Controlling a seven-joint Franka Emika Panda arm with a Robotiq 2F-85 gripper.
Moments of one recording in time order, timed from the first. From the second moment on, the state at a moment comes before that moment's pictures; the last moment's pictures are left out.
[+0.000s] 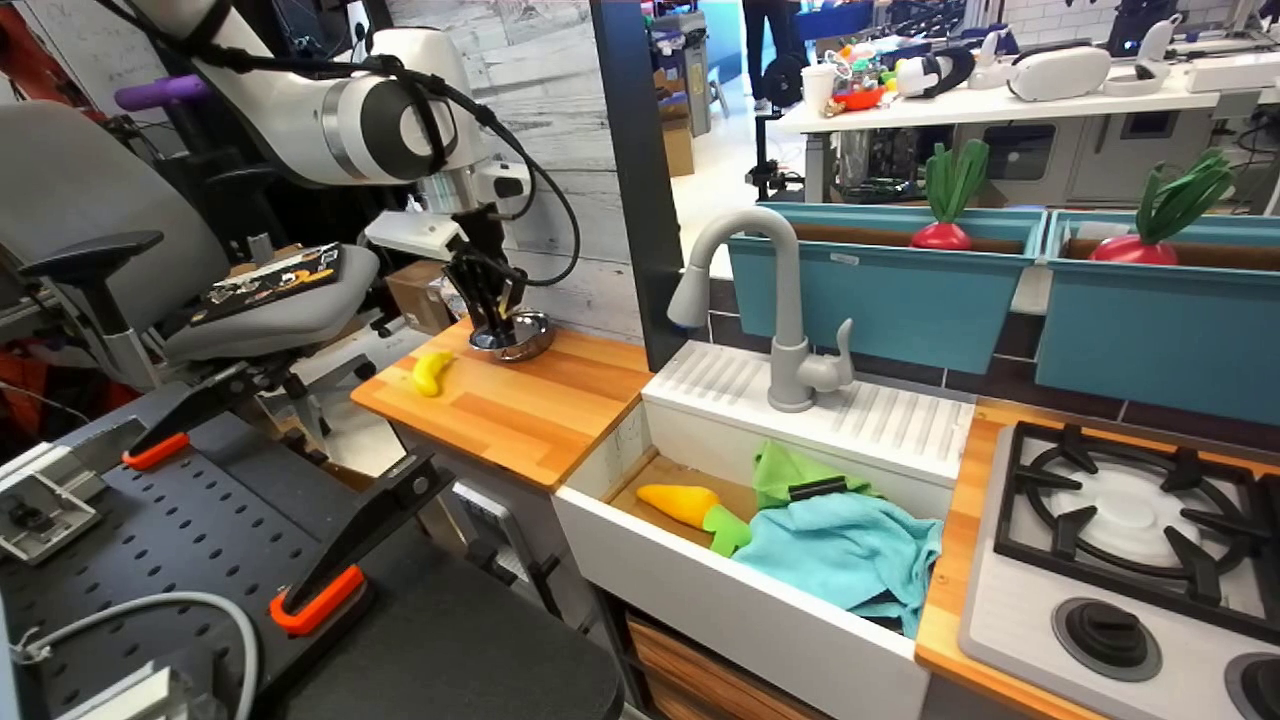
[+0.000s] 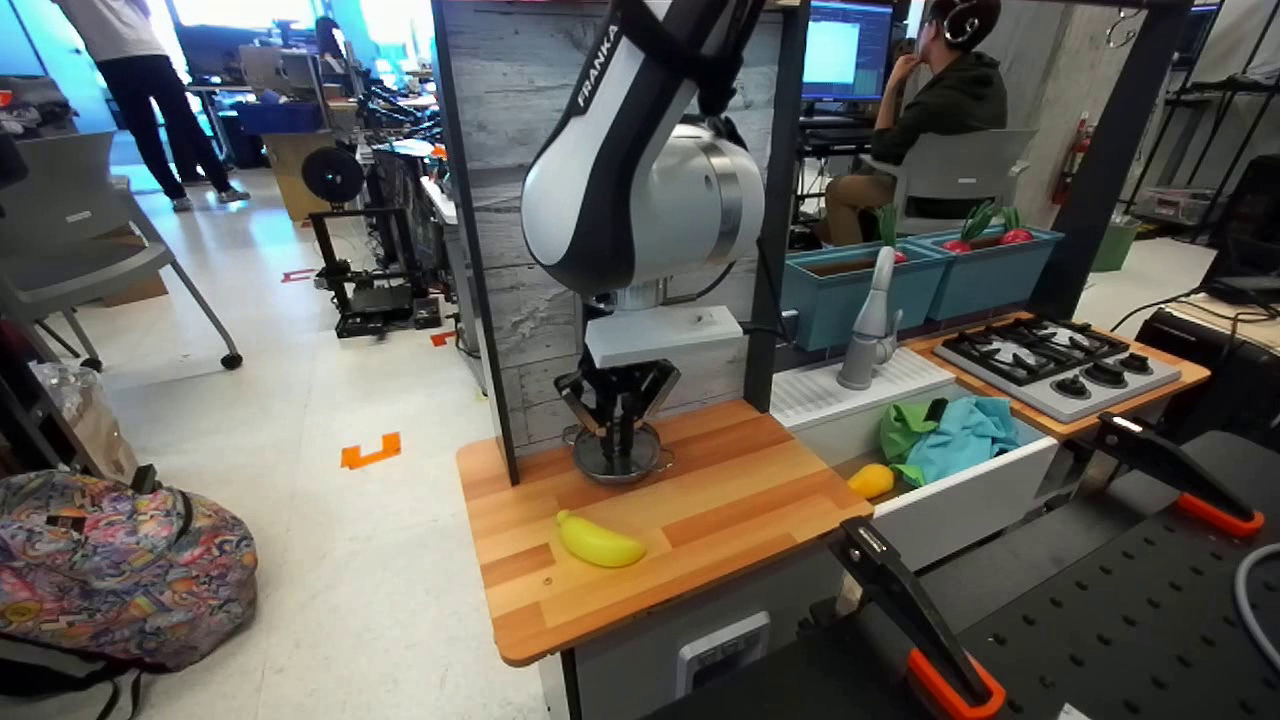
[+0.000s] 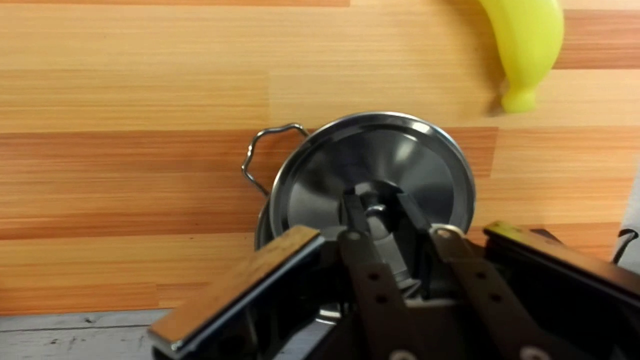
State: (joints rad) arm 0.21 1.05 0.07 -1.55 -0.03 2.61 0.21
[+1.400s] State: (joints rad) arm 0.24 1.08 0.05 -1.63 -0.01 2.97 0.24
